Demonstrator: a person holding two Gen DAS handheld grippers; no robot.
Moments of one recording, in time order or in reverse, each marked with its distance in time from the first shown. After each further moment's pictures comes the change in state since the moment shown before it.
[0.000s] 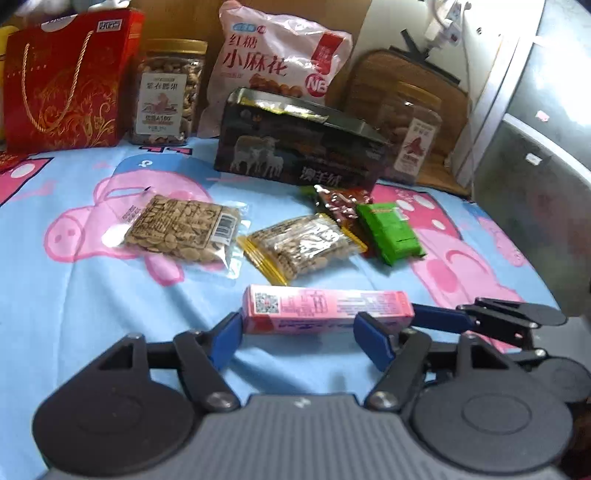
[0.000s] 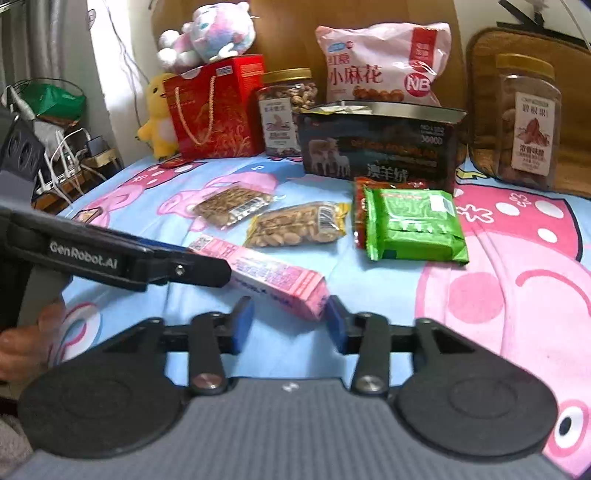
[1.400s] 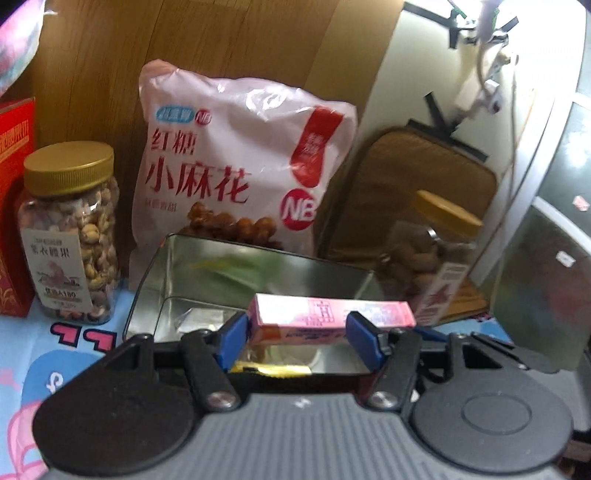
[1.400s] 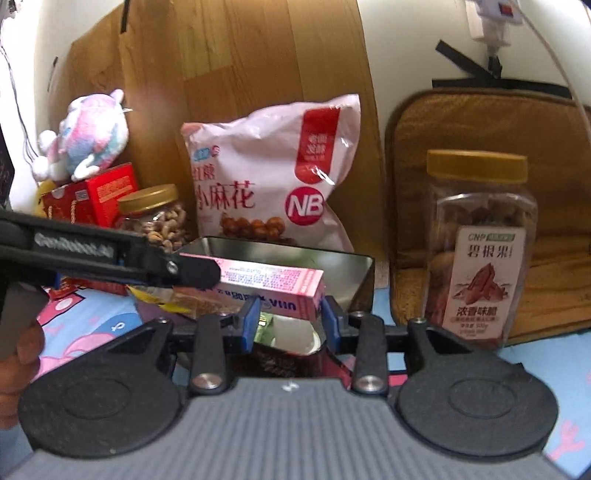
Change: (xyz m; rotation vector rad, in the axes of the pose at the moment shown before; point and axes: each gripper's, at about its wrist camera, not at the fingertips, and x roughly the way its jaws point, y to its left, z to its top) left arm 0.123 -0.023 0.186 0.009 -0.116 -0.005; right arm 0.069 -0.126 0.127 0.081 -0.210 -0.168
